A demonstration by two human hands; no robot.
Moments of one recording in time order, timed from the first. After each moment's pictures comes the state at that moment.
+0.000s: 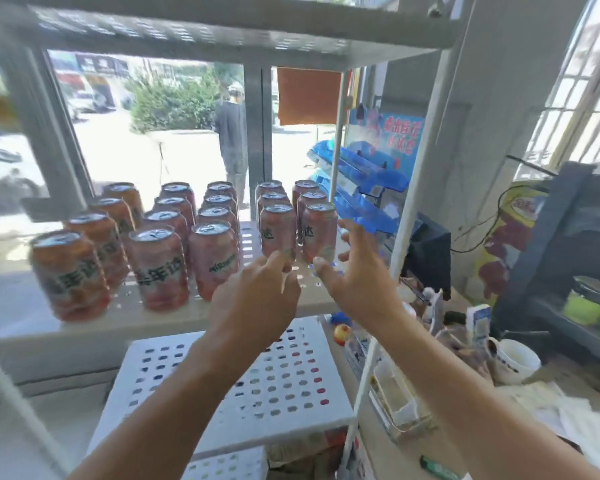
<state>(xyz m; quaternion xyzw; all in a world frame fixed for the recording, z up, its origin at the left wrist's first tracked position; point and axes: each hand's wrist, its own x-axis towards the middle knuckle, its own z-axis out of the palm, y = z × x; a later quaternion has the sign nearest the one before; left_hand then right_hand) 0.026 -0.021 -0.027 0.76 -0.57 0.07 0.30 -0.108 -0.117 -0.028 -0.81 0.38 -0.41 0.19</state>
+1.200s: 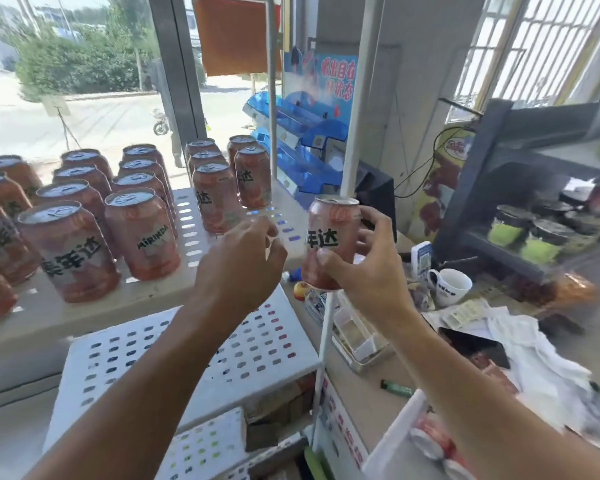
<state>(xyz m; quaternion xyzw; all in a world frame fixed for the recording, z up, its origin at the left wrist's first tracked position) 0.002 -0.059 -0.044 0.69 -0.64 0.03 0.33 -0.176 -0.079 -0.057 -0.65 0.44 -0.51 0.36</state>
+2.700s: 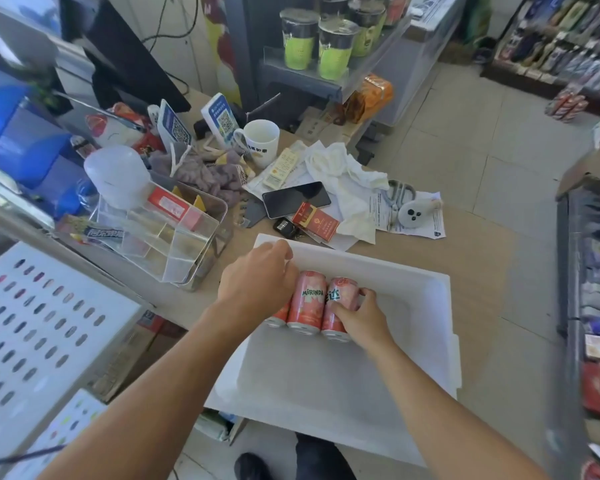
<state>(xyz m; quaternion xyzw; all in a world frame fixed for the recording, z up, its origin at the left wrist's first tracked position) -0.291 -0.103 -0.241 0.50 -0.85 -0.18 0.04 -0.454 0.004 -0.352 -0.21 0.83 -0.31 0.41</state>
